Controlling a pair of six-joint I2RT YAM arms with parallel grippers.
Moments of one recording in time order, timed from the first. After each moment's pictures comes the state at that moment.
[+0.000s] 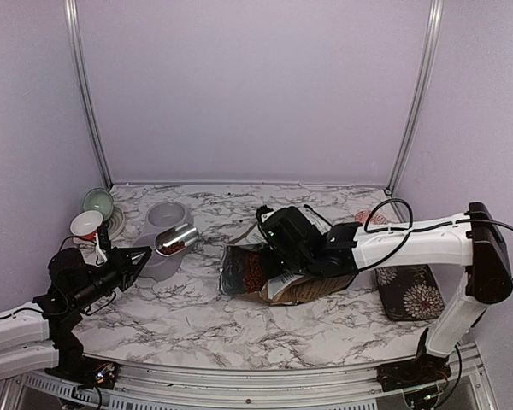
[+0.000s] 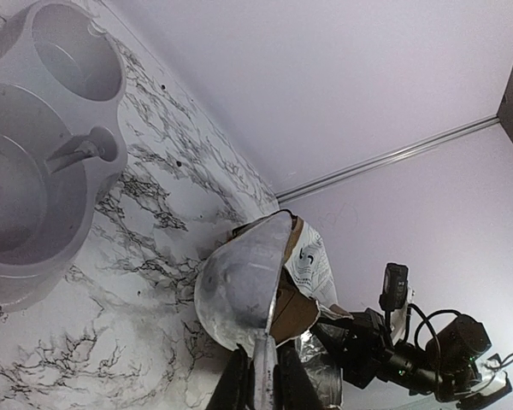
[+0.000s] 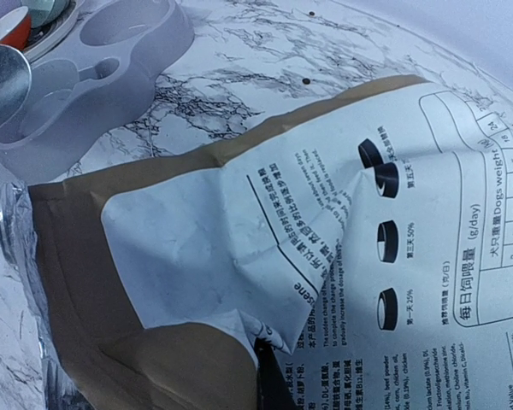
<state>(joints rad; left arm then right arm) -0.55 0.68 0.11 0.47 0.12 -1.14 1.06 1.67 1.16 -0.27 0.41 0.41</state>
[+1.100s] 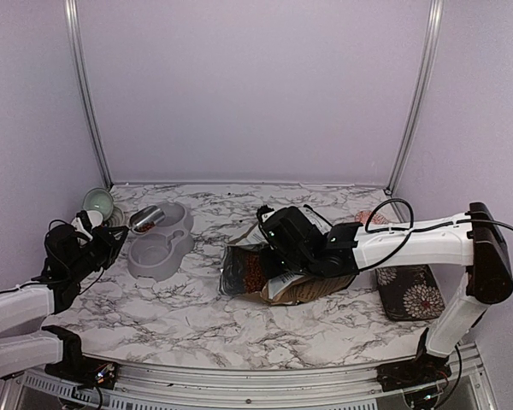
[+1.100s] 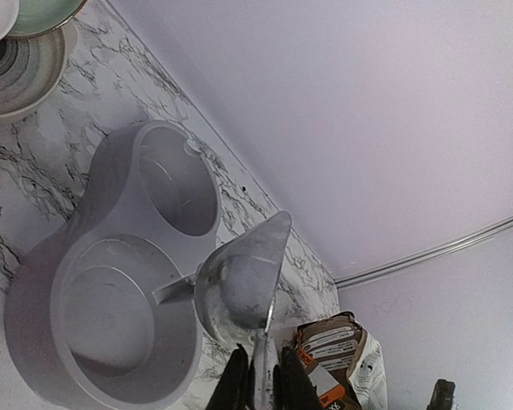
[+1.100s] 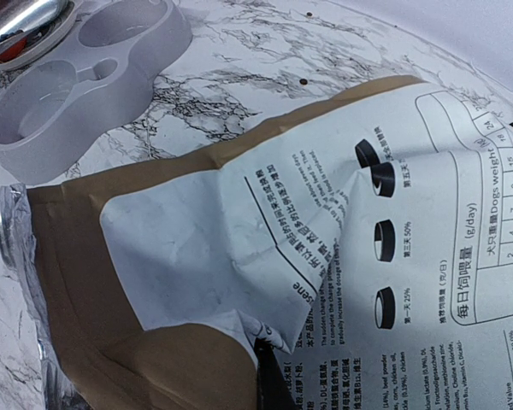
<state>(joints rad) -0.17 0.90 0.23 0.48 0.21 -1.06 1.06 1.66 1.15 -0.27 0.41 0.41</state>
